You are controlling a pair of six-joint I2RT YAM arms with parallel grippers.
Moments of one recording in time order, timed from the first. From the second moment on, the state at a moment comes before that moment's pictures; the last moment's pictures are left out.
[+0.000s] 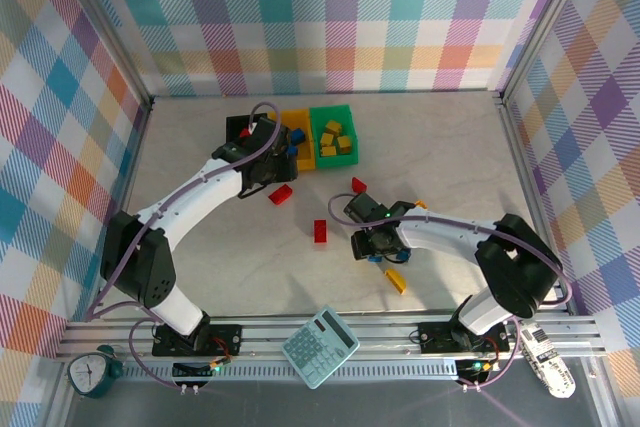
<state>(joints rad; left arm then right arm) -0.52 1.59 1.31 -0.69 -0.19 -0.52 0.83 1.54 0.86 -0.65 0.13 0.59</state>
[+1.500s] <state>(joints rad) -0.61 1.15 1.06 -0.85 -0.33 -0.66 0.72 2.14 1.85 -0.48 -0.01 0.24</state>
